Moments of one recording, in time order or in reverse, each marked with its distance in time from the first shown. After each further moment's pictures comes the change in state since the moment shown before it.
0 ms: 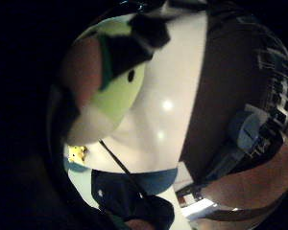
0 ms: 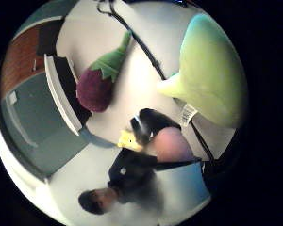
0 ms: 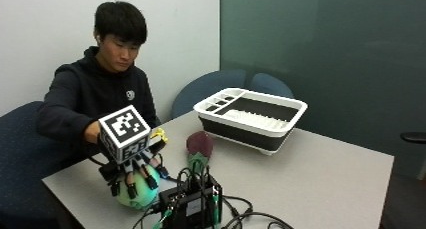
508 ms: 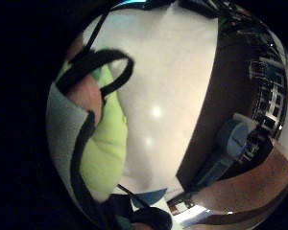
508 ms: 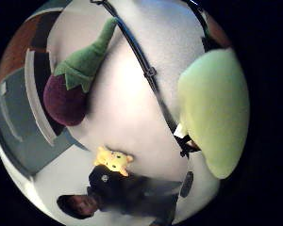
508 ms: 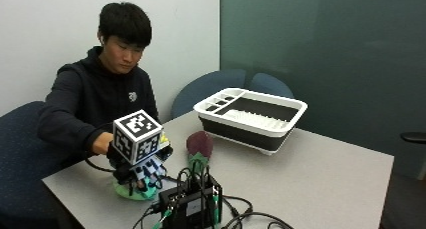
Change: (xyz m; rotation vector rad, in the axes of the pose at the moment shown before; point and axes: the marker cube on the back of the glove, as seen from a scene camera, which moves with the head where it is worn) arm -0.006 -0.042 0.016 0.203 0.176 -0.061
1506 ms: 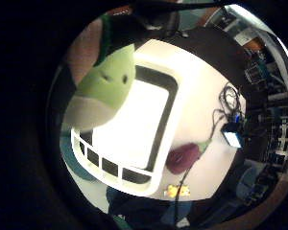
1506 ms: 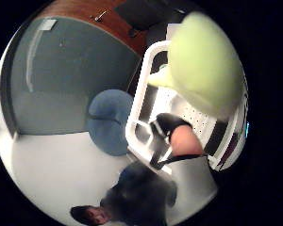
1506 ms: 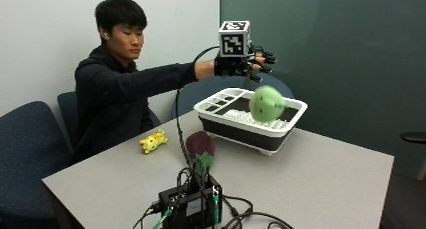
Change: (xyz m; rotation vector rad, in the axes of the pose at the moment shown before) arm -0.380 -0.002 -0.212 0.336 -0.244 -0.390
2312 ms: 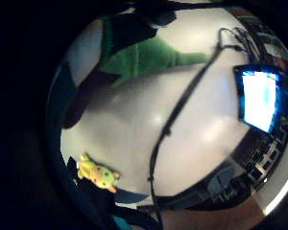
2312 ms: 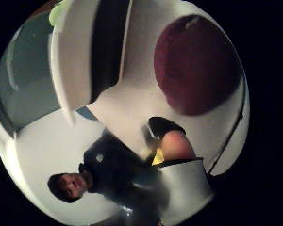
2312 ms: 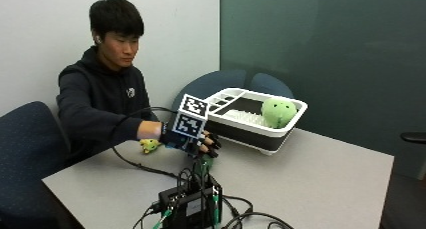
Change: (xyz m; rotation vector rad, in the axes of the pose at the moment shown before) arm 0.215 0.136 0.135 -0.438 0.122 -0.154
